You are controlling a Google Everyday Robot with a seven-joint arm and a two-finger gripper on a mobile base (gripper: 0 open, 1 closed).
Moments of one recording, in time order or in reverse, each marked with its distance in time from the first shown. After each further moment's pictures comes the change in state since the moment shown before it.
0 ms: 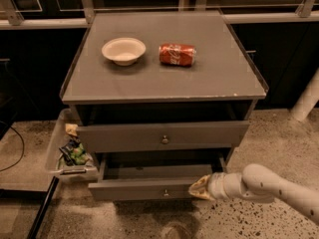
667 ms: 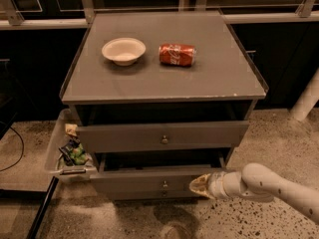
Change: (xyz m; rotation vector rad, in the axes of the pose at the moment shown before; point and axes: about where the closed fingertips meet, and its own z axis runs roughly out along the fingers) arm 0.002 -0.007 0.001 0.004 0.010 -0.003
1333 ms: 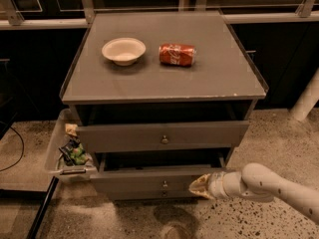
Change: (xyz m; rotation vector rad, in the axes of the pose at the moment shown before) arm 0.000 0.000 0.000 0.000 0.000 0.000
